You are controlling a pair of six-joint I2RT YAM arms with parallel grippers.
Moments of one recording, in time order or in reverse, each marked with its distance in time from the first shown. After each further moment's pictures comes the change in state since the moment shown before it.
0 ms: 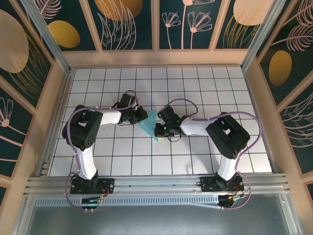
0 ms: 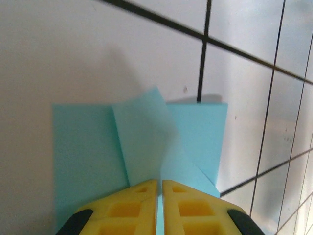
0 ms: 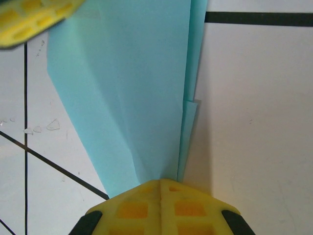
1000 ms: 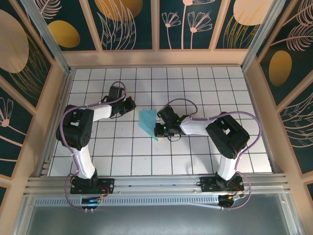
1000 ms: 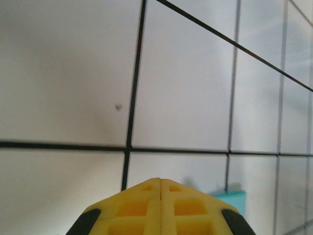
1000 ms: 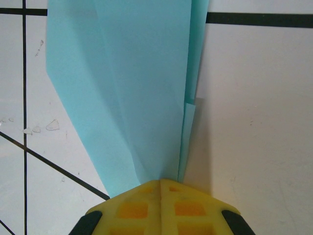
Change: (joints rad) left arm 0.137 -0.060 0.026 -0.010 -0.084 0.103; right arm 0.000 0.004 0.011 -0.012 0.000 -0.003
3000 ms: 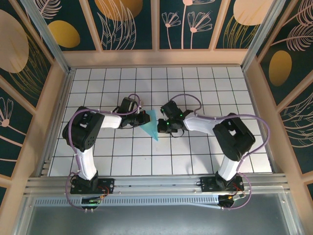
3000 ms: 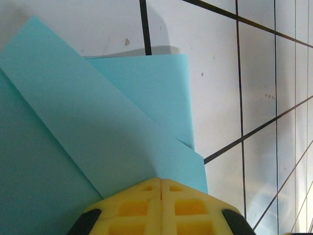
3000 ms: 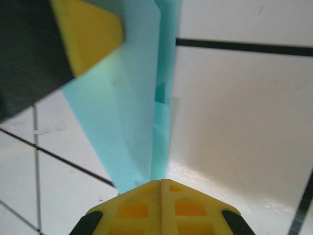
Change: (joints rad) left arm -0.175 0.047 -0.130 0.174 0.177 0.005; right arm -0.052 -0.085 0.057 -0.147 -0.019 -0.016
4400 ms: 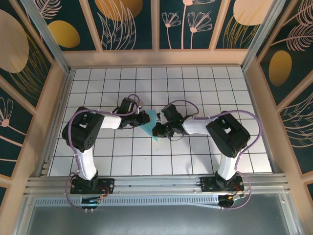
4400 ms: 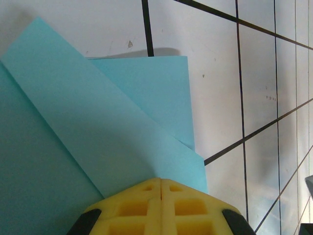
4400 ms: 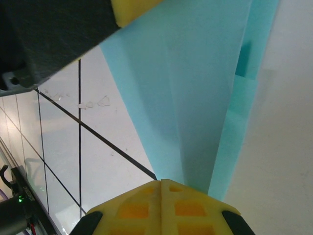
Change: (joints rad) left arm -0.001 -0.006 -0.012 0.016 -0.012 0.000; right arm 0.004 0.086 -0.091 0.254 -0.240 0.050
